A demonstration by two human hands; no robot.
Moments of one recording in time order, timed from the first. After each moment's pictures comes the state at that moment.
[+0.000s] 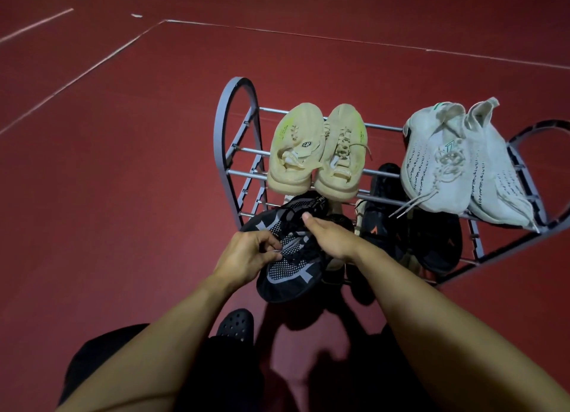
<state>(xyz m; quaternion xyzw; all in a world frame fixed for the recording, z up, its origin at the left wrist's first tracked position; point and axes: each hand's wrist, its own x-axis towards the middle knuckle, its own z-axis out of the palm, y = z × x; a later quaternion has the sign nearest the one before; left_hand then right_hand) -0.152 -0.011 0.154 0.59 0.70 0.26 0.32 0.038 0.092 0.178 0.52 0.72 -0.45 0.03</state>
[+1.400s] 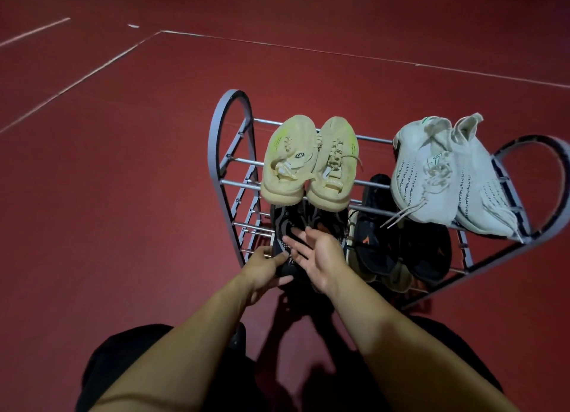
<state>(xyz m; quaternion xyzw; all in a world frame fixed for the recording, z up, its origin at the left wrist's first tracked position) -0.107 0.016 0.112 0.14 0.61 0.44 0.64 0.013 0.062 0.173 0.48 0.16 -0.77 -0.38</state>
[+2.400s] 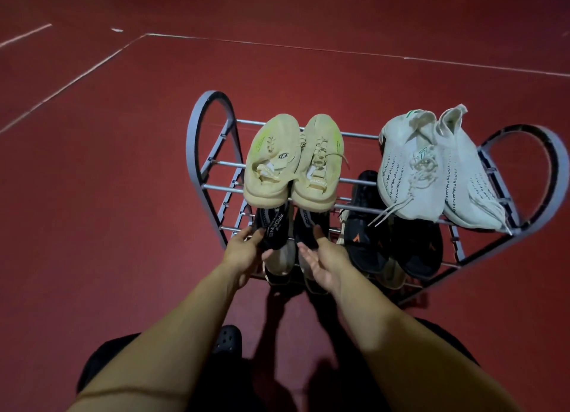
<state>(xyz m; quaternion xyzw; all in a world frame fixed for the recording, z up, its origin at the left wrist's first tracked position) -0.122 0.052 0.115 0.12 0.61 0.54 0.57 0.043 0.091 0.127 0.54 0.09 -0.73 -0.40</state>
